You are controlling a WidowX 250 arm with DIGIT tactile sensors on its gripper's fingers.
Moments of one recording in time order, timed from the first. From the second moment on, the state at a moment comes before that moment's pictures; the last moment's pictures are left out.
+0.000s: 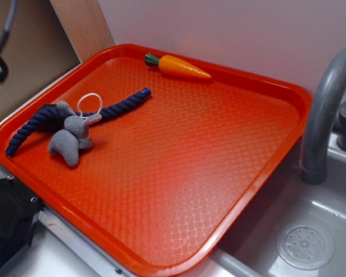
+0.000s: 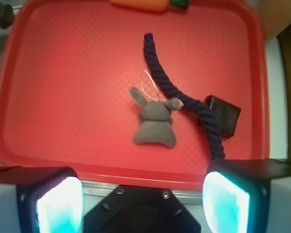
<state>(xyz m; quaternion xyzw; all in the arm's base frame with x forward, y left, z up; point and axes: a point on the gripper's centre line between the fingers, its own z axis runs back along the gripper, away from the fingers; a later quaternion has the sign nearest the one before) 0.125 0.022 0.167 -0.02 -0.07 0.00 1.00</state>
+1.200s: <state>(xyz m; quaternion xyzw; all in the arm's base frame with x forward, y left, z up) 0.130 0.103 0.030 0.09 0.01 0.03 1.00</state>
